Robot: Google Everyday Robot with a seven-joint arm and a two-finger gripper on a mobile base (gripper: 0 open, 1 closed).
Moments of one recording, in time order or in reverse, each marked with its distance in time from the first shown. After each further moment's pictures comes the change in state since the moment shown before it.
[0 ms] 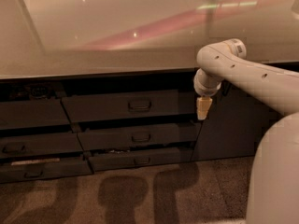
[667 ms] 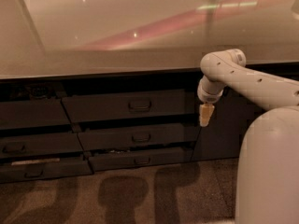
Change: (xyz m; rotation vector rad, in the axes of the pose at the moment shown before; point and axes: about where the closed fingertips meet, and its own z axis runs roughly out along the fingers) arm 0.022 0.019 0.047 -0.100 -0.007 0.057
